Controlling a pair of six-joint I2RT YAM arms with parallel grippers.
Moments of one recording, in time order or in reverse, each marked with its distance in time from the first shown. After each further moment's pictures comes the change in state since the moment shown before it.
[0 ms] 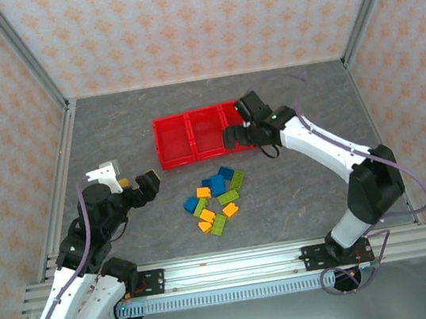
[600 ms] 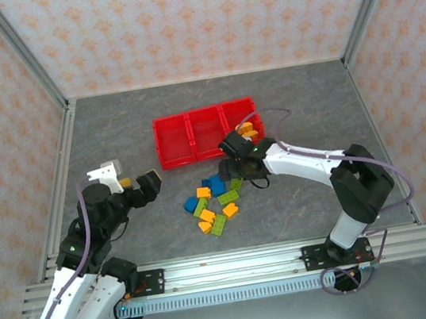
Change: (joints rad) left arm 0.000 0.000 -0.001 0.014 0.029 0.000; right arm 0.174 0.073 -0.208 0.123 0.050 0.236
